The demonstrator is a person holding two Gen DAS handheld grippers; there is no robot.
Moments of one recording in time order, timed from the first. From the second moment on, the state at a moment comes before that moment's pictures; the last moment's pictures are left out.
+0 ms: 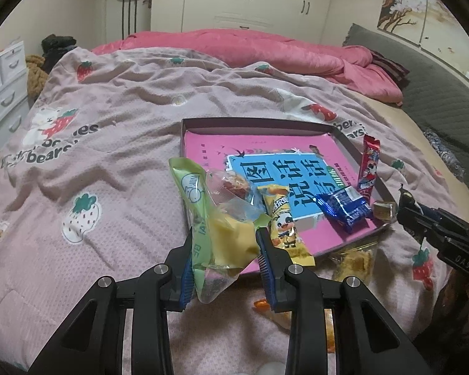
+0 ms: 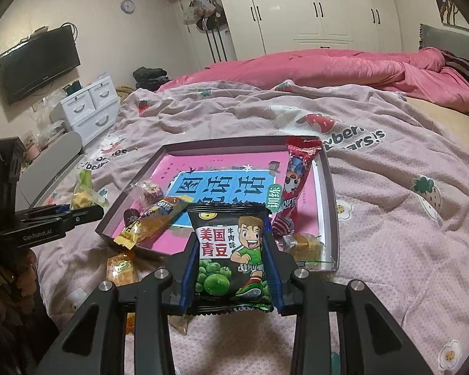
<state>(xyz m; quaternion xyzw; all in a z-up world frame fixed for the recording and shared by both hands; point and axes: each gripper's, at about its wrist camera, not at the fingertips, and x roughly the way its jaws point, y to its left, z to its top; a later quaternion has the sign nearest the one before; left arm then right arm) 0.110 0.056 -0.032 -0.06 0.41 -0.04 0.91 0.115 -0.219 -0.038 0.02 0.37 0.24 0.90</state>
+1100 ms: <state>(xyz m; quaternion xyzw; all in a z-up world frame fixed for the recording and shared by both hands) 0.143 0.038 -0.055 -0.03 0.42 -0.05 0.91 0.148 -0.219 -0.043 0.02 0.36 0.23 0.91</state>
